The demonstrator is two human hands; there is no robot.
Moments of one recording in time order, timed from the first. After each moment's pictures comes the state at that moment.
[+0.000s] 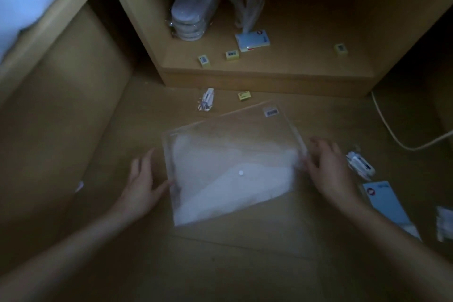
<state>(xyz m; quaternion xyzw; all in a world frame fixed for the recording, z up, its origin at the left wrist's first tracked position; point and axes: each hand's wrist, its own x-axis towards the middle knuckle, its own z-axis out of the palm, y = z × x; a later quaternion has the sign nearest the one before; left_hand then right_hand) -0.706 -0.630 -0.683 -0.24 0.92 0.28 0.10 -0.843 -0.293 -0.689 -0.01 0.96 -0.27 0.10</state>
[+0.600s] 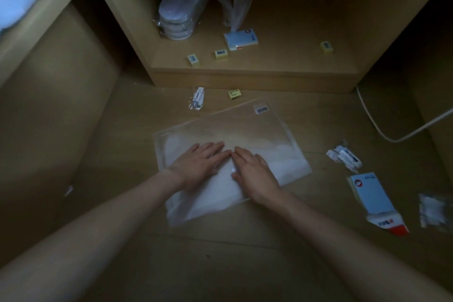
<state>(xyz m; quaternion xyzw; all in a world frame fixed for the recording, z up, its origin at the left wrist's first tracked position) -0.800 -0.566 -0.706 0.16 0.95 0.01 0.26 -0.815 -0.387 -0.713 -0.28 0.92 -0.17 0.21</state>
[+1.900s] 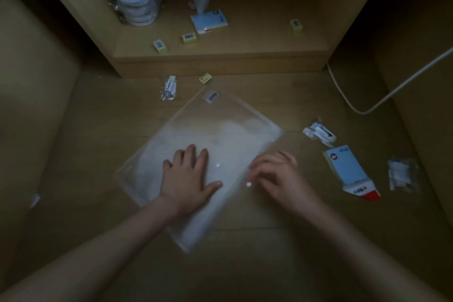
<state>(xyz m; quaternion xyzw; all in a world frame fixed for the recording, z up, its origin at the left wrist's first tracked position) -0.747 -0.523 -0.713 0.03 0.98 -0.02 0.20 -0.773 -0.294 -0.685 -0.24 0.89 -0.36 0.12</state>
